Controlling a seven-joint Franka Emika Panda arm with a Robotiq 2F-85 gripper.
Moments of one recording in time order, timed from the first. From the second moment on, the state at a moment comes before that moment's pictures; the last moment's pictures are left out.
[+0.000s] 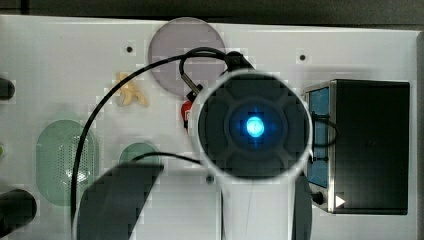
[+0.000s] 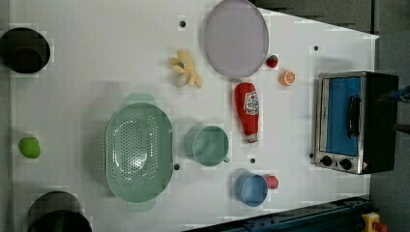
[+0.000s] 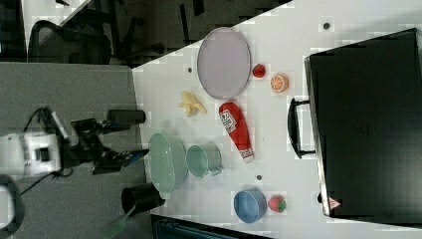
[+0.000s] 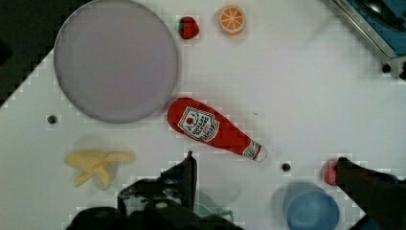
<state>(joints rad) -0.12 -0.17 0.10 -1.88 0.03 0.16 -0.01</state>
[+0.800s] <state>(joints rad) -0.13 0.11 0.14 -2.13 0.03 0.56 -0.55</state>
